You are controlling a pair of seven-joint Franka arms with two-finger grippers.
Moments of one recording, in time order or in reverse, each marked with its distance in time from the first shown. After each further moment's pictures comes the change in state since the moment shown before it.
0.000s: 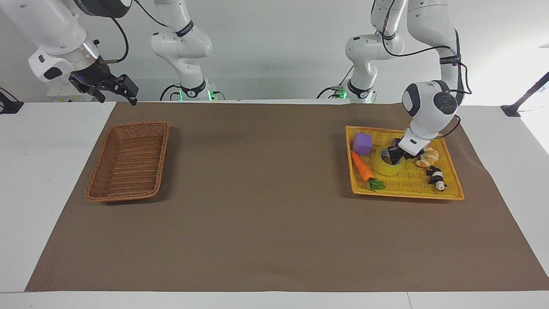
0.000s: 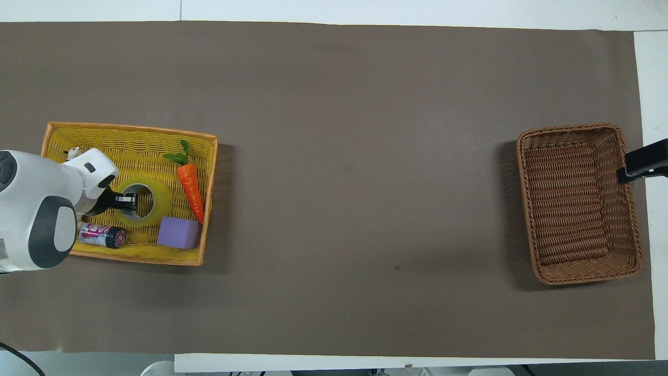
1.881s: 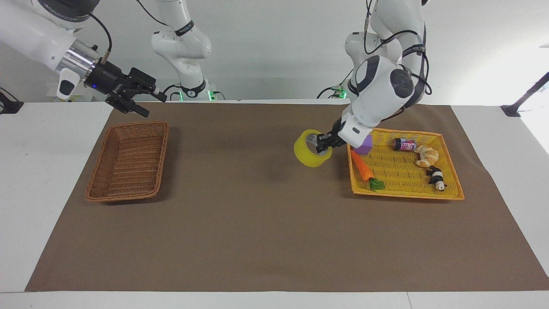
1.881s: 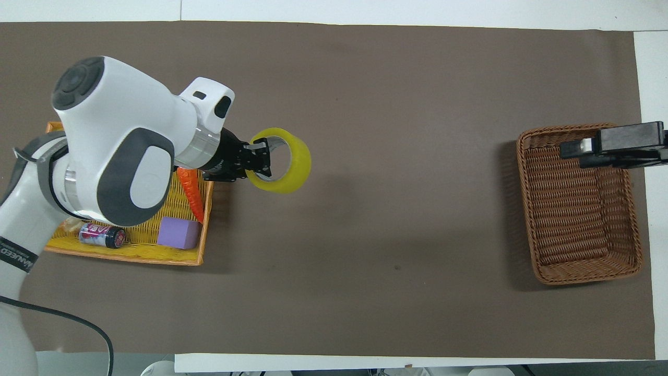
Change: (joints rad) left arm -0.477 0.117 -0.023 0.571 -0.443 -0.412 -0.611; right arm -0.096 -0.051 -0.004 -0.262 0.811 0.181 -0.245
